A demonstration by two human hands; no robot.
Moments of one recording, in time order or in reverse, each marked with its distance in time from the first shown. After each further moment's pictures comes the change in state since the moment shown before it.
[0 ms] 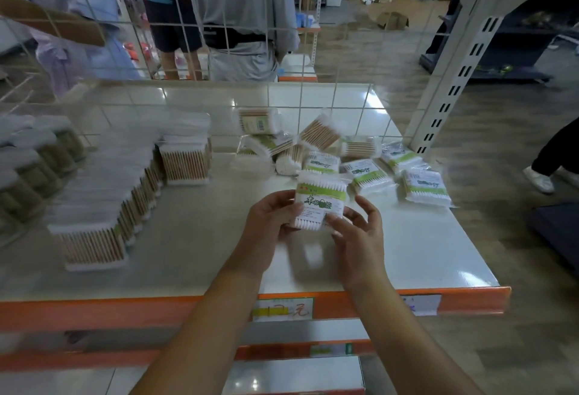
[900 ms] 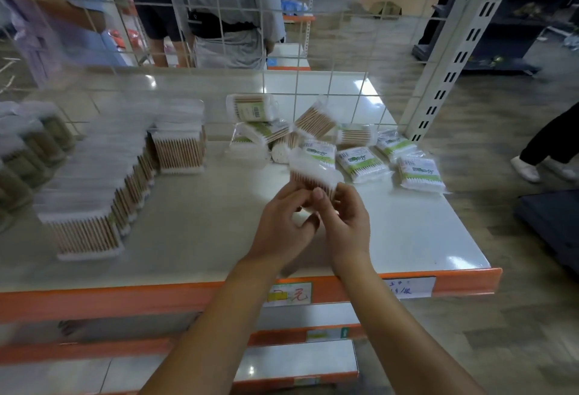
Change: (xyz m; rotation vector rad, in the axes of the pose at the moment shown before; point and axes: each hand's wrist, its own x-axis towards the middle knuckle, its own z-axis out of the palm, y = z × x) left_hand -0.018 -0.011 0.014 0.880 -0.022 0.595; right_hand -0.001 0.015 0.002 -0.476 -0.106 -0.357
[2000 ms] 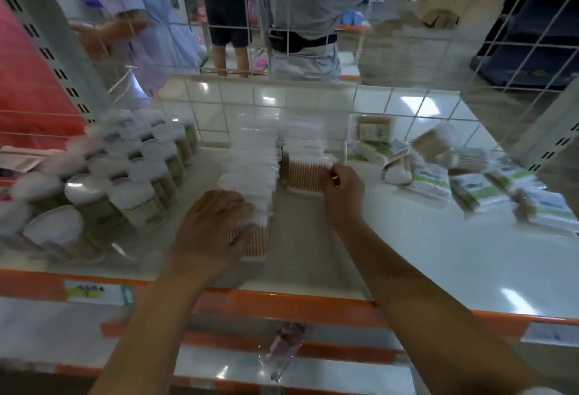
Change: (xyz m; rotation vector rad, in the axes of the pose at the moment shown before) left_hand -0.046 -0.086 -0.266 0.779 0.101 0.209; right_hand 0.041 0.012 0.200 -0.517 -0.079 -0.122
